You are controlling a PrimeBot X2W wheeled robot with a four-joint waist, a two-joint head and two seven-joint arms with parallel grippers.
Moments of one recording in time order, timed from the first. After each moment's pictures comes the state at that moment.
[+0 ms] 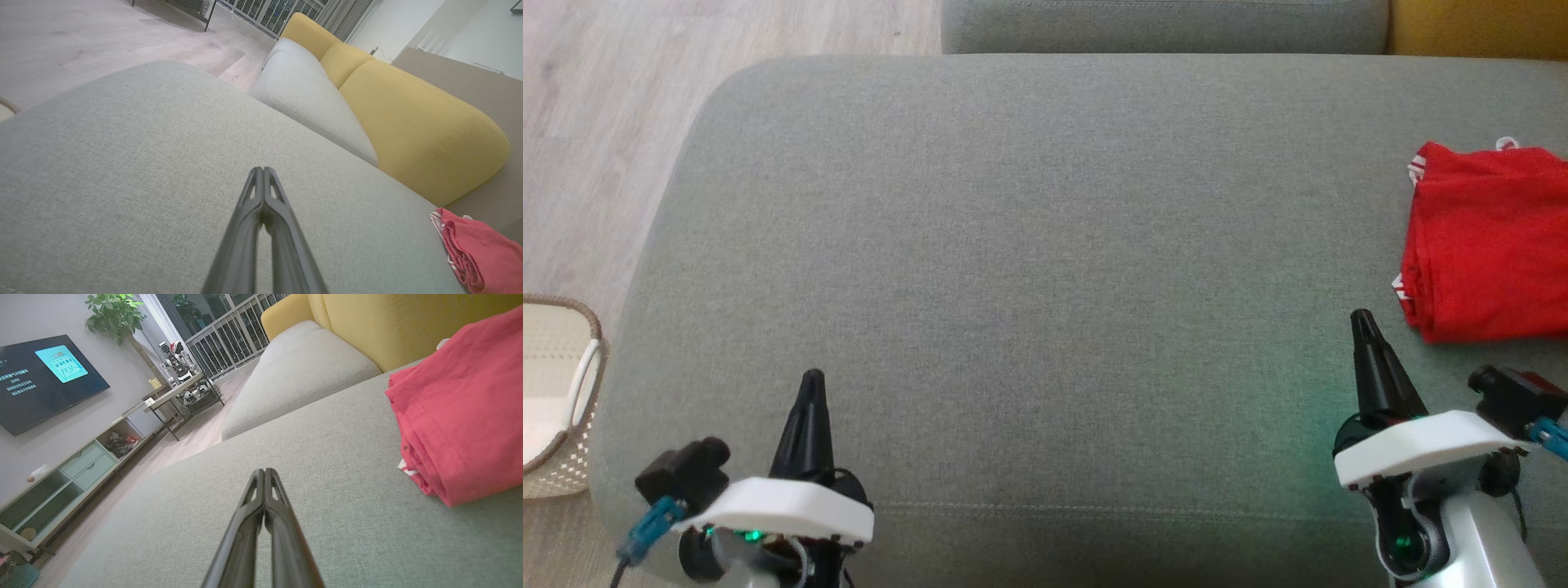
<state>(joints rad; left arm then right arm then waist) 0.05 0.06 -0.18 0.12 -0.59 0.03 -0.19 -0.11 -0.05 -0.04 0.29 0.52 0.13 -0.17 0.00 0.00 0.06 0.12</state>
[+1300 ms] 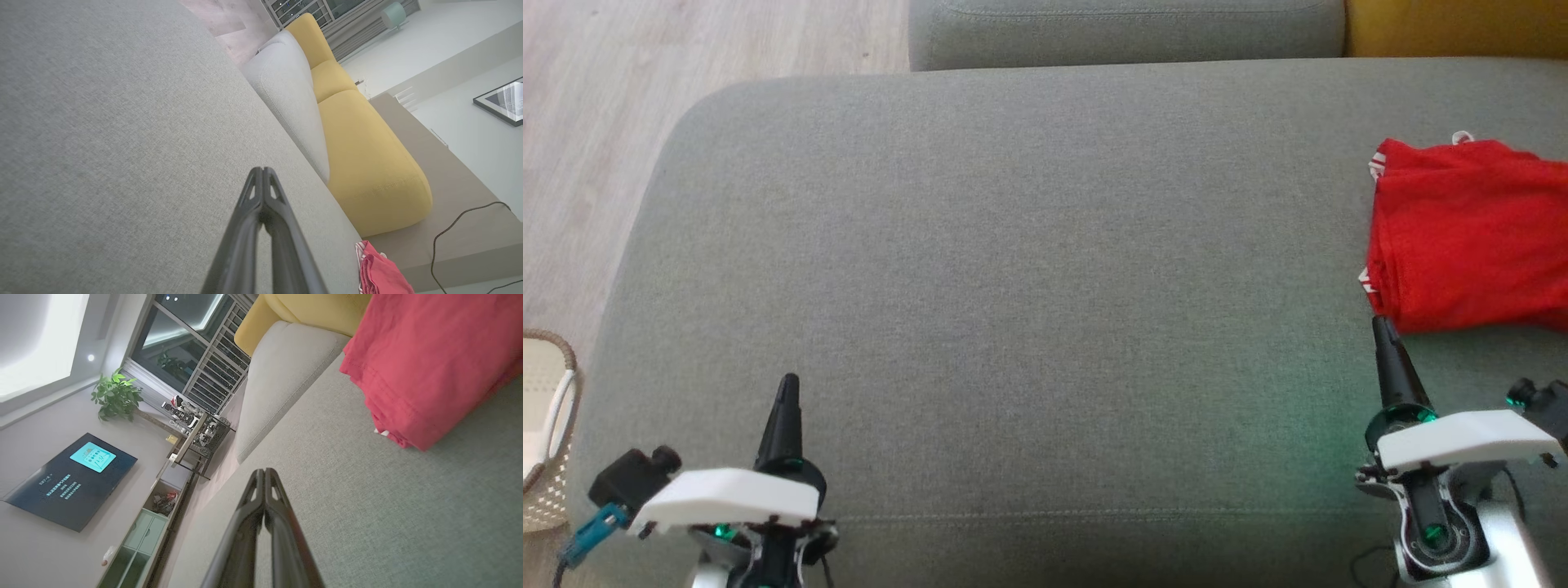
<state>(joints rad) 0.01 0.07 -0.10 0.18 -1.03 -0.03 -0.09 -0.11 -0.05 -0.08 0.29 0.97 0.13 -0.05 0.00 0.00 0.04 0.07</state>
